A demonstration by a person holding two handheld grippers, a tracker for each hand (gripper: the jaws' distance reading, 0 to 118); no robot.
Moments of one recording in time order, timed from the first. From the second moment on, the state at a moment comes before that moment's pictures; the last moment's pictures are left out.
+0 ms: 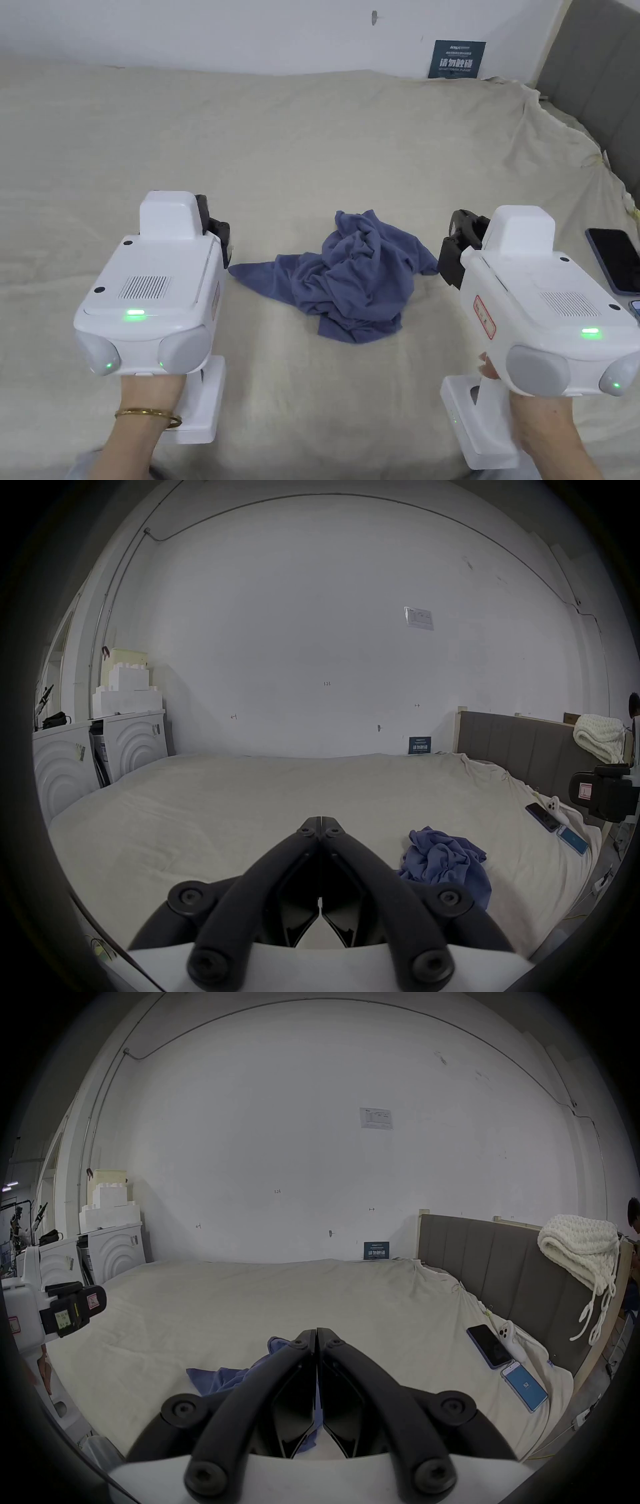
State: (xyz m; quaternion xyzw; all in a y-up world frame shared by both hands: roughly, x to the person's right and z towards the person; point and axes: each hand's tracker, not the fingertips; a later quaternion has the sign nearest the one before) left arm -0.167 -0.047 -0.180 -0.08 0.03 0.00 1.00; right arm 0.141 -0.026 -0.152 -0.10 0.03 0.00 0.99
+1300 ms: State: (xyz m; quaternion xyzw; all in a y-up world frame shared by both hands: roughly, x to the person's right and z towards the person) left arm -0.164 -0.071 -0.222 -0.12 0.02 0.01 0.99; right arm 0.191 -0.071 -0.392 -0.44 -0.03 -0.01 0.90
